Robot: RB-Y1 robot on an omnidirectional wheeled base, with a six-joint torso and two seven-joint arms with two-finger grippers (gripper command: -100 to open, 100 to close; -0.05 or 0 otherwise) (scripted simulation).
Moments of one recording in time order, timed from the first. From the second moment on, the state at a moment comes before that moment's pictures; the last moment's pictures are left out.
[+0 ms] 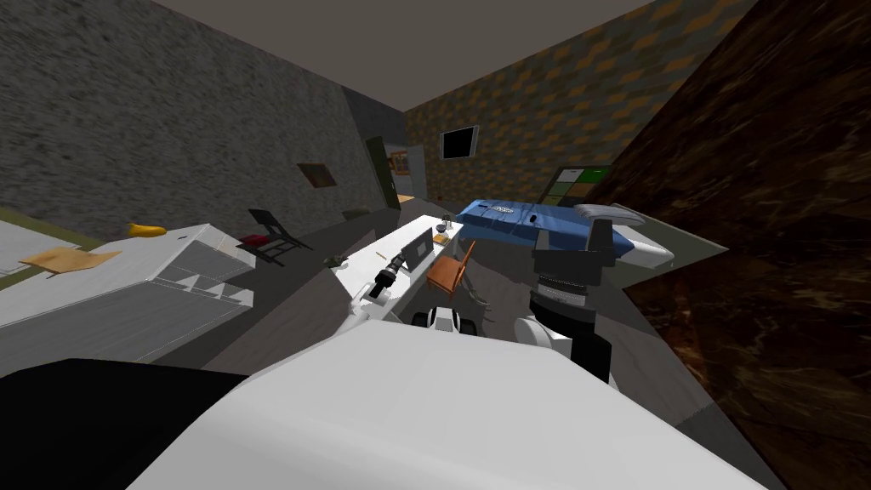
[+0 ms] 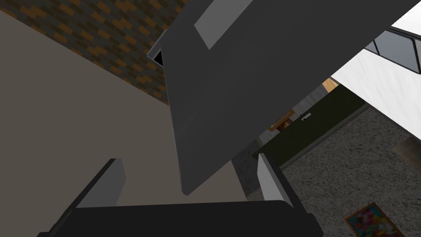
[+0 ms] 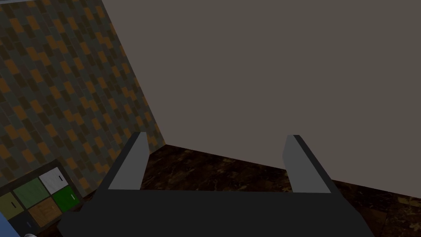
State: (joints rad) left arm 0.15 0.36 -0.06 -1.59 -0.25 -0.22 -0.21; right arm 0.52 -0.05 0.05 -2.40 -0.11 -0.49 -0.03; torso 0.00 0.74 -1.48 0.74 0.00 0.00
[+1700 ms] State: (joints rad) left arm -0.22 0.18 0.33 -1.18 -0.31 -0.18 -0.39; right arm 0.52 -0.05 0.05 -2.40 -0.11 -0.49 -0.03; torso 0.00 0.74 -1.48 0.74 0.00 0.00
